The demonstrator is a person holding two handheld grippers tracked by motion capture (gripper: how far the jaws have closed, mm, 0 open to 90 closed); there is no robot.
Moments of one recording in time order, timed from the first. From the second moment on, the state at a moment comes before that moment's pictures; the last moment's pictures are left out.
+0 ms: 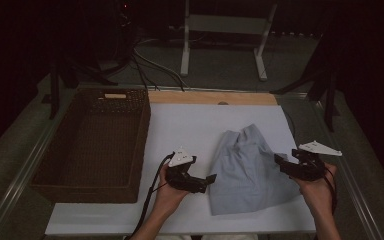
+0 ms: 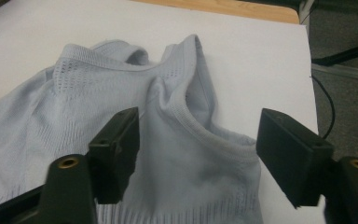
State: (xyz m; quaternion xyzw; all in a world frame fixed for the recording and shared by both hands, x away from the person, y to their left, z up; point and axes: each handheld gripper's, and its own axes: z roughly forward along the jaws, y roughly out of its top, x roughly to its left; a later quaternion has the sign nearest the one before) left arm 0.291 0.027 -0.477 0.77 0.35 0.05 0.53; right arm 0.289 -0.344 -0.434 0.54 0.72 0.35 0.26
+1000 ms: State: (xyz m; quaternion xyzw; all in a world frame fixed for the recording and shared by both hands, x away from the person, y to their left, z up) left arm 0.314 -0.002 -0.498 0.79 0.39 0.06 0.47; right arm 0.277 -0.342 -0.452 0.54 0.70 0.40 0.24
